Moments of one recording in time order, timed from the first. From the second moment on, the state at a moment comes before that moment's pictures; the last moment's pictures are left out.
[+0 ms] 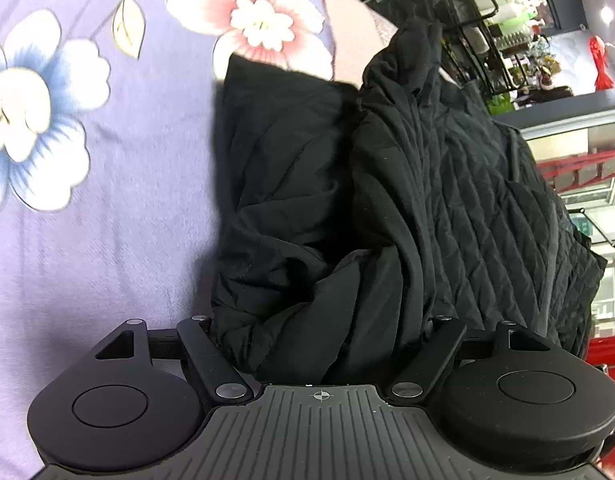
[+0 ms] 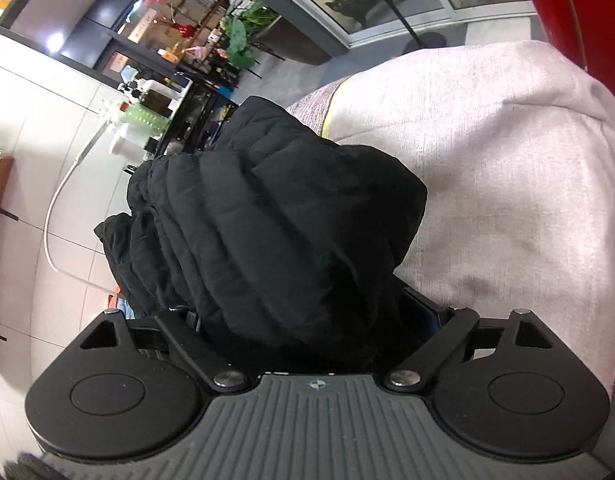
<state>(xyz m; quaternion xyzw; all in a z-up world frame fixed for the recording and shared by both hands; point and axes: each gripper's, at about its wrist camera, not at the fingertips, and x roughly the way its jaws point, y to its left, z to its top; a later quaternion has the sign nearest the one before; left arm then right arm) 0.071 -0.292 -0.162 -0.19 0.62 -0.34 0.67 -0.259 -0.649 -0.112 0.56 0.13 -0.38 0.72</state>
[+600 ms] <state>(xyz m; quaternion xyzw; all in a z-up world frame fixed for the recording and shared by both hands) -0.005 -0.269 -0.061 0.17 0.49 -0.29 0.80 -0.242 -0.590 -0.047 0.33 0.32 -0.44 0.77</state>
